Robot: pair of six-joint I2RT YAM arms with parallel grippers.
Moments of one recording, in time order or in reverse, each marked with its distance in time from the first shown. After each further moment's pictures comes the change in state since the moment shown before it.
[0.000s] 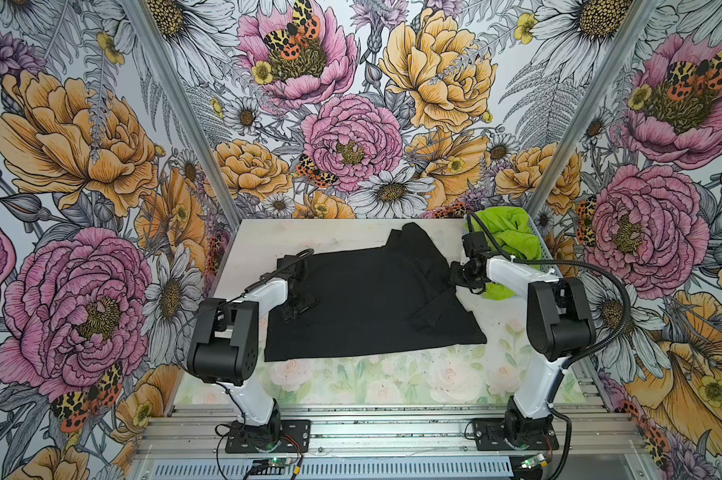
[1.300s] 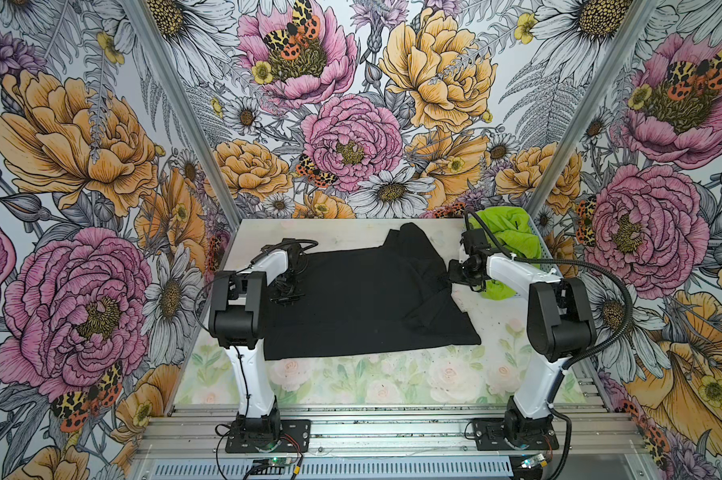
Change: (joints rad) left arm 0.078 0.295 0.407 -0.383 -0.149 0.357; right arm 0.009 -0.008 0.026 -0.040 -0.026 -0.054
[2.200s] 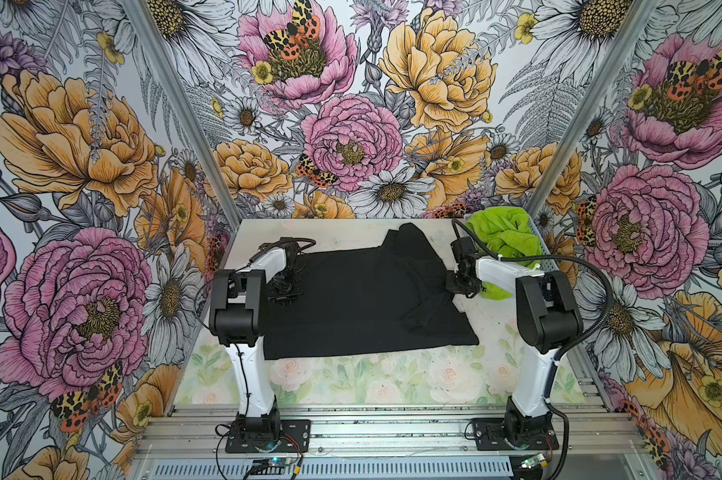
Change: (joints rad) left arm 0.013 0.020 0.031 -0.028 0.003 0.008; right arm 0.027 0.086 -0.003 -0.051 0.195 -0.003
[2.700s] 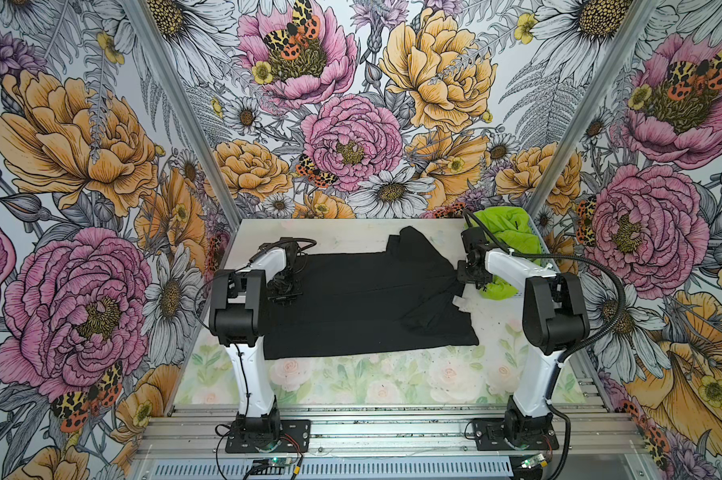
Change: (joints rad) left arm 0.000 0.000 0.000 0.000 0.000 0.023; right arm -0.051 -0.026 0.086 -0.061 0.105 -0.040
